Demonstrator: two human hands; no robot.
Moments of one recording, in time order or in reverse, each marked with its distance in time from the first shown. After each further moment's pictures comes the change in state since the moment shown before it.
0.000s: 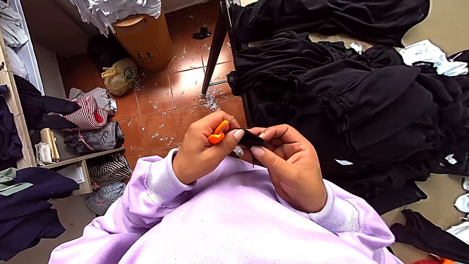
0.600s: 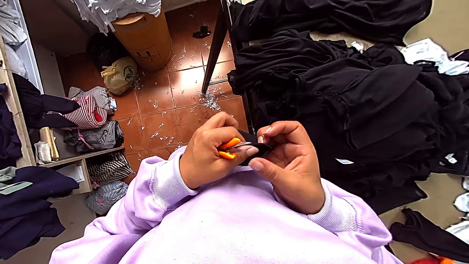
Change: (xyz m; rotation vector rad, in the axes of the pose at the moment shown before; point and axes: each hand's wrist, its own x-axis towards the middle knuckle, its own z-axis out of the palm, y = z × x) left_hand -0.006 -0.006 0.005 0.255 -0.043 0.099; right_hand 0.000 0.005 -0.001 -0.073 -0.097 -0.147
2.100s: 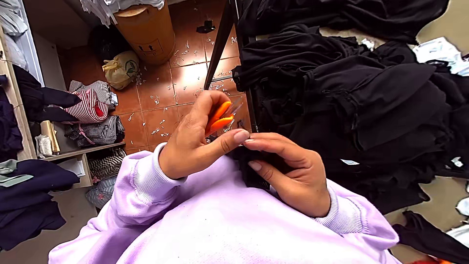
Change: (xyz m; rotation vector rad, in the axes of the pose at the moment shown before) left_hand 0.004 0.007 -0.032 -0.101 -0.035 -0.082; right_hand 0.001 -0.005 -0.005 -0.229 -0.221 -0.127
